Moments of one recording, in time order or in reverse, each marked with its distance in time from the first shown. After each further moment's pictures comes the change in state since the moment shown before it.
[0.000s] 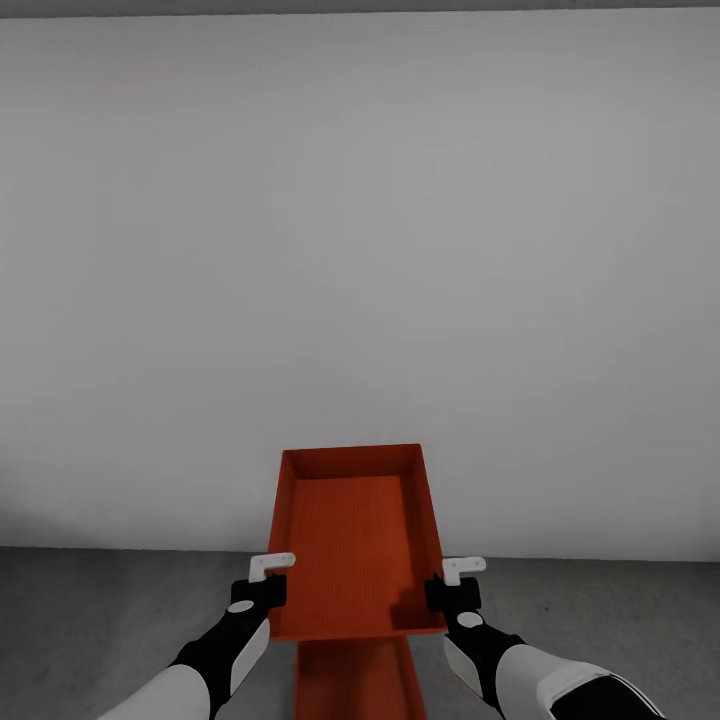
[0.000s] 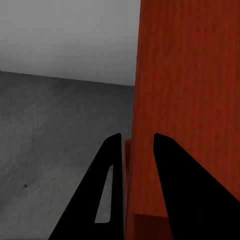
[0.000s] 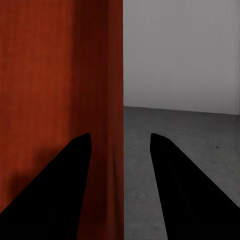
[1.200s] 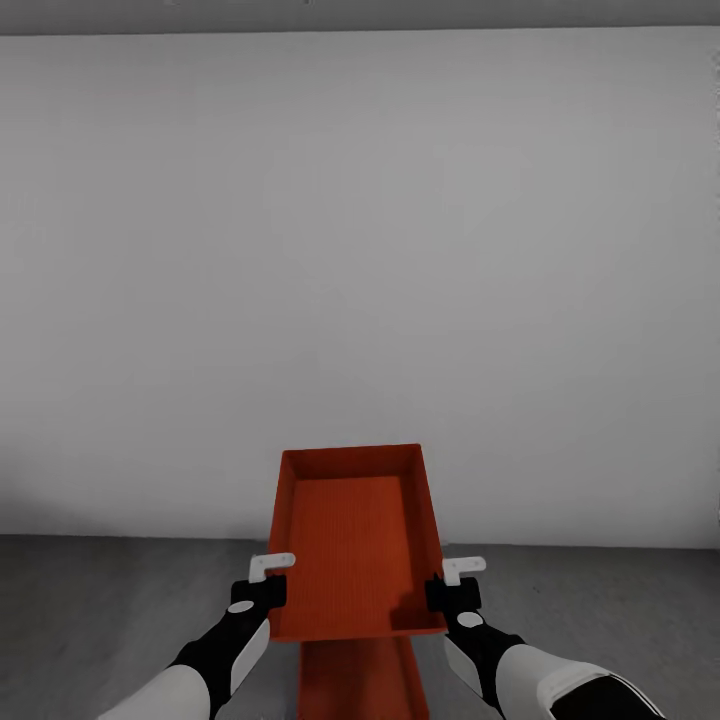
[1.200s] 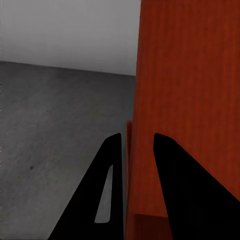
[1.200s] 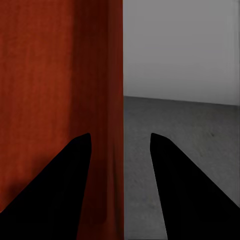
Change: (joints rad) left arm 0.000 0.000 -0.005 0.001 0.008 0.001 0.003; right arm 0.000 0.000 0.003 0.000 -0.002 0.003 0.001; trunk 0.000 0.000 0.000
